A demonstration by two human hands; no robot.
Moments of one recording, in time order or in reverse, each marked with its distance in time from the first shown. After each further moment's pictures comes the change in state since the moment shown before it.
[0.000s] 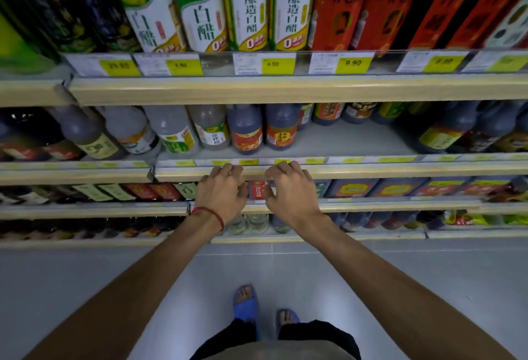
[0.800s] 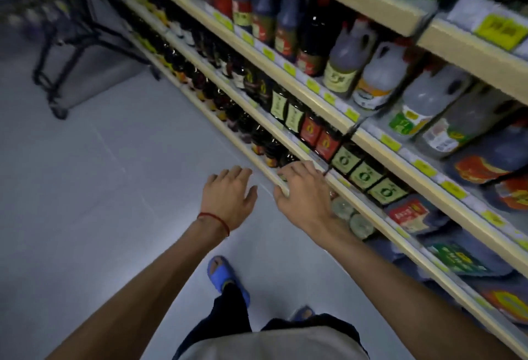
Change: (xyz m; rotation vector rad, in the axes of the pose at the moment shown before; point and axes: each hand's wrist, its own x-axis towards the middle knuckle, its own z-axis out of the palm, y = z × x) left_hand -0.299 -0.207 0.010 -0.044 0.151 -0.759; right_hand -0.076 -0.281 0.126 0.085 -0.286 -0.733
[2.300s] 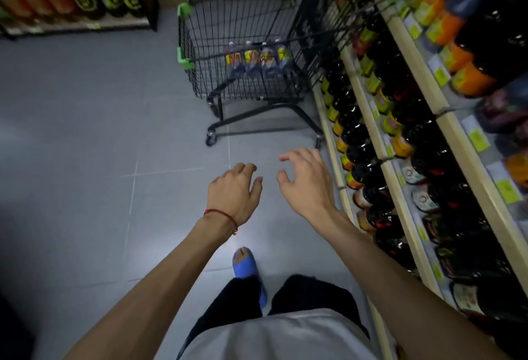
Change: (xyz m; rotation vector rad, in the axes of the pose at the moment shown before) left_hand 0.412 -0.825 -0.177 -0.123 0.108 -0.702; right_hand 0.784 -0.641 0.277 0.257 -0.223 -0.465
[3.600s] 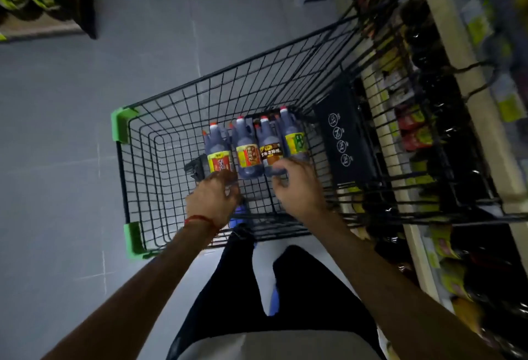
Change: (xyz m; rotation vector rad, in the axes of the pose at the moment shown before) left_hand 0.696 -0.150 0.011 -0.181 -0.262 -0.240; right_hand 0.688 0.081 0.144 0.086 -0.265 0.228
